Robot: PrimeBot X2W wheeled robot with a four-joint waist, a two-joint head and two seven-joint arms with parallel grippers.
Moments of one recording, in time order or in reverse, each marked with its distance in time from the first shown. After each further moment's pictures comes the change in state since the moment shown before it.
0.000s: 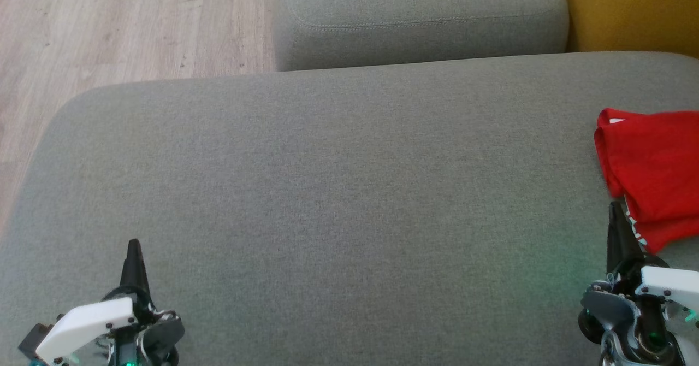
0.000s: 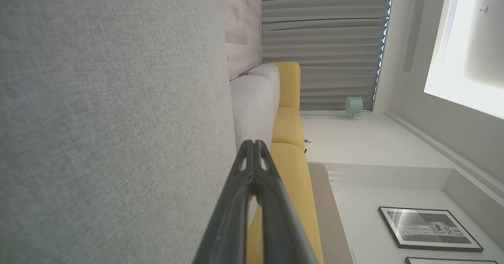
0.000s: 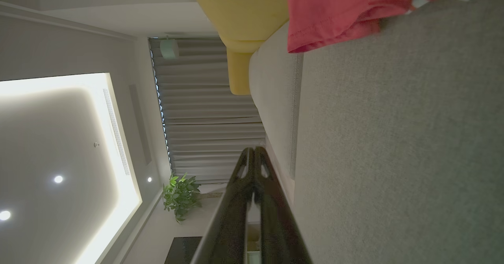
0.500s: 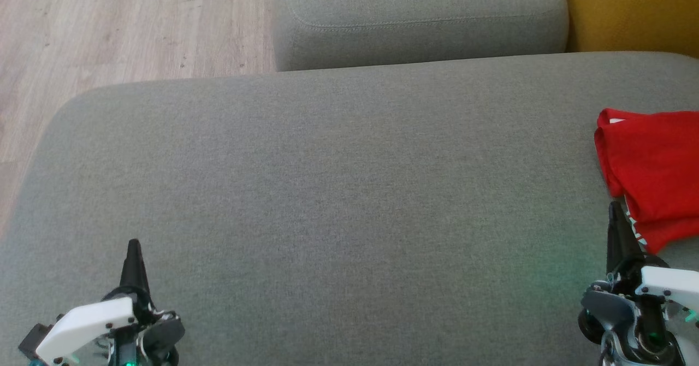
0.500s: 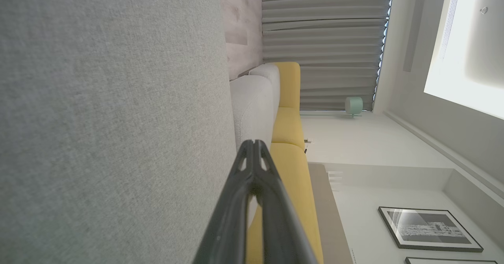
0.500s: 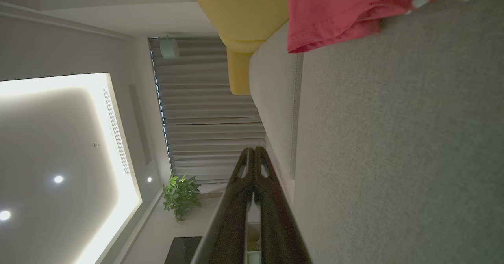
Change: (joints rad) left arm 0.000 0.000 0.001 0.000 0.000 0.000 0.000; right arm 0.000 0.000 0.000 0.000 0.000 0.000 0.000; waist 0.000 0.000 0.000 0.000
